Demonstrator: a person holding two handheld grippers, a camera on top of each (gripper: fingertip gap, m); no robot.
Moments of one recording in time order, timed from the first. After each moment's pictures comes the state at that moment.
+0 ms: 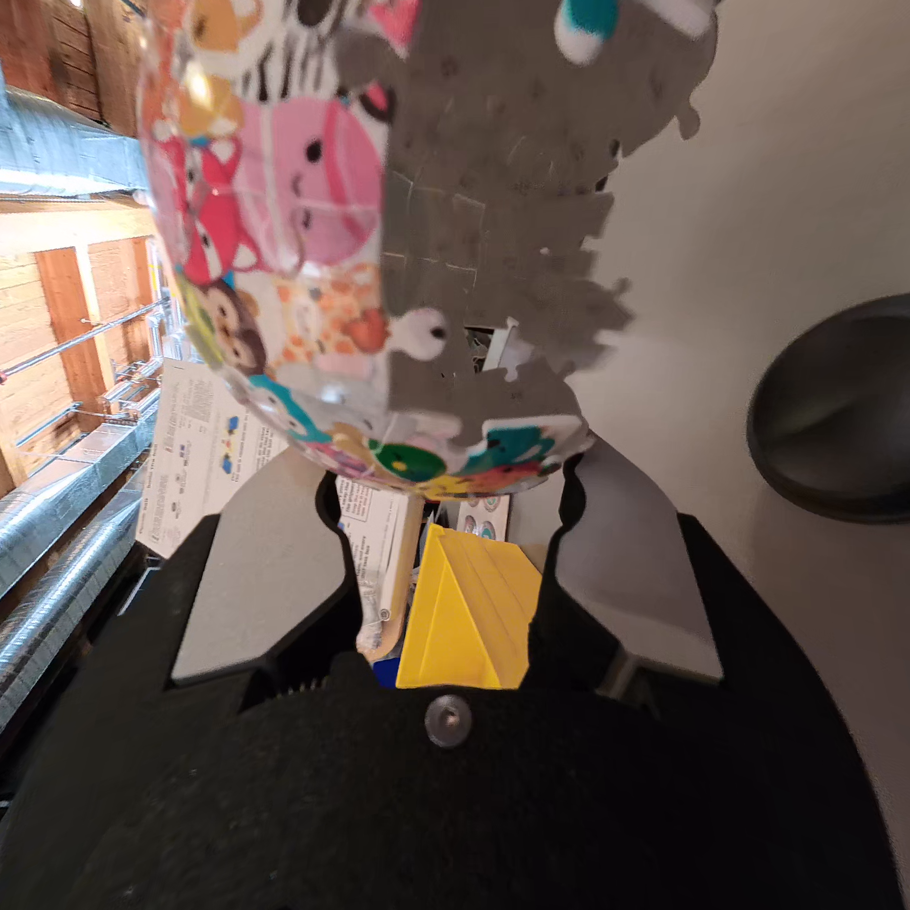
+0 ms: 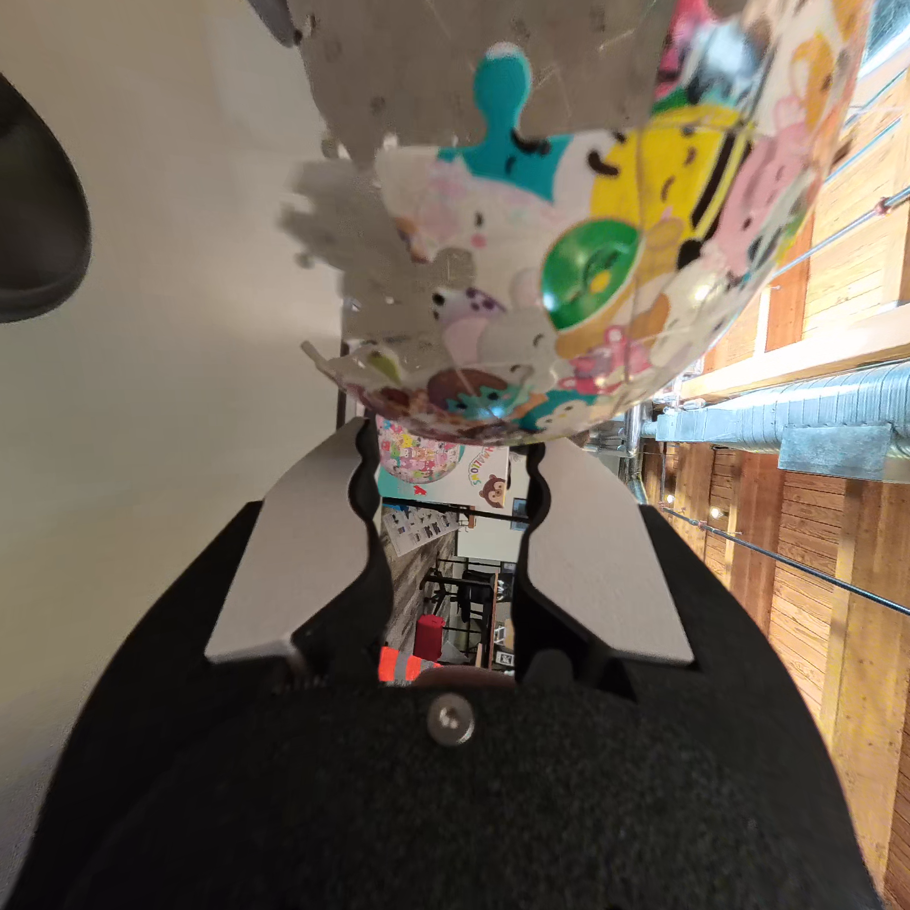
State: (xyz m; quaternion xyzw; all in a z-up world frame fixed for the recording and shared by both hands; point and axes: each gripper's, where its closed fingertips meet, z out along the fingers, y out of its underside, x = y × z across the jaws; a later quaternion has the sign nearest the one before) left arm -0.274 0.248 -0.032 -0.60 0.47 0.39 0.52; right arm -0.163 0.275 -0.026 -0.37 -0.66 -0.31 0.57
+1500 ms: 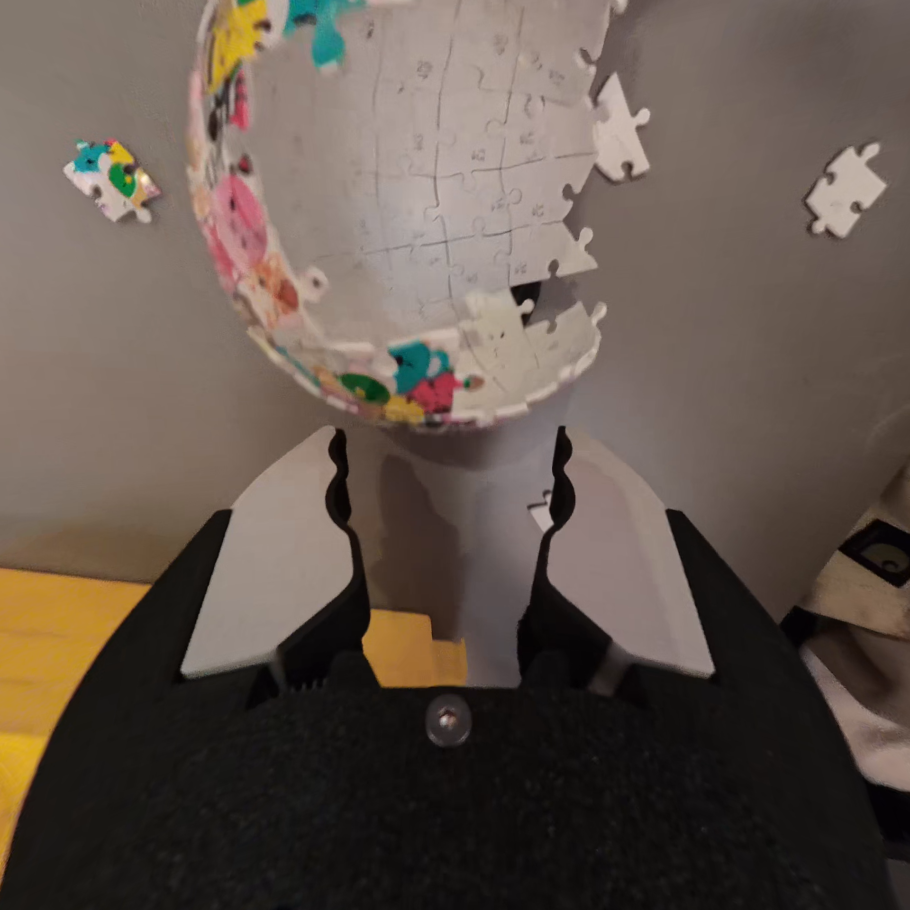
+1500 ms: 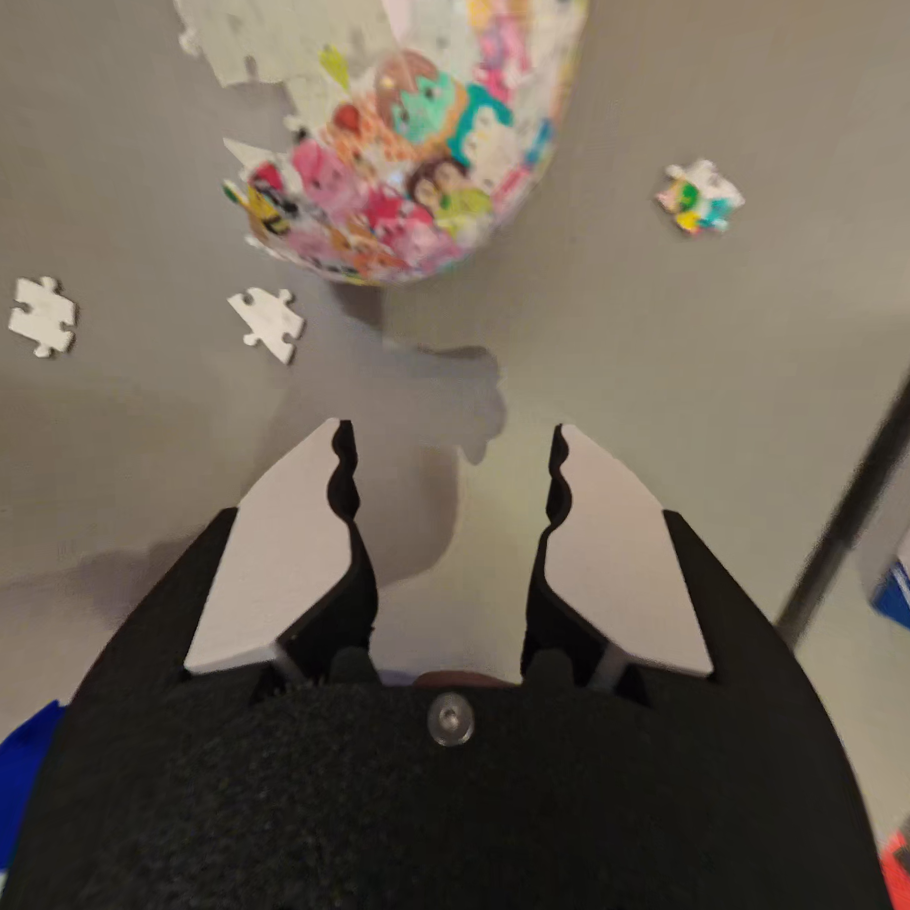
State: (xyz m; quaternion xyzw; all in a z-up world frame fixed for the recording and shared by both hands) left arm -0.289 0.197 -0.136 -0.84 0.51 -0.10 0.14; right arm -0.130 0.293 -0.125 -0.59 -0.79 0.14 0.12
